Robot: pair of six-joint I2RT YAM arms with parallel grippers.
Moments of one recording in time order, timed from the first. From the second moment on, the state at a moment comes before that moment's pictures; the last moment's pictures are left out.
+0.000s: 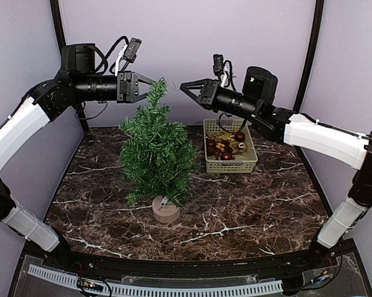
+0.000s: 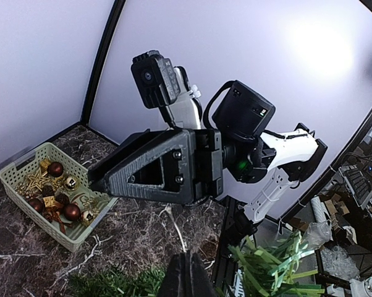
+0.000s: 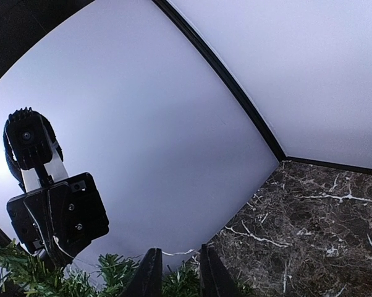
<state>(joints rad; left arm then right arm) -0.63 1.43 1.70 -0.47 0.70 -0.30 0.79 1.61 1.45 0.28 -0.36 0.71</state>
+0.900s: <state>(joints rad) -0.63 1.38 1.64 -0.47 0.65 -0.28 0.77 1.62 1.45 0.30 -0.35 0.74</state>
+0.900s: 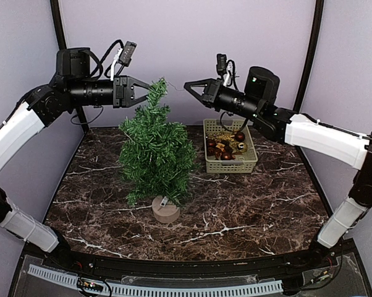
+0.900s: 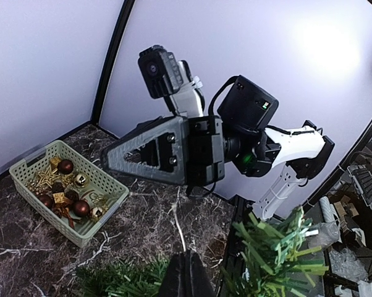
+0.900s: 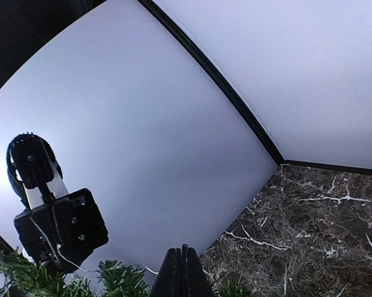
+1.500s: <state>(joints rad) -0.63 1.21 1.42 -0.36 0.56 -0.27 0.96 1.51 1.61 0.21 -0.39 0.61</state>
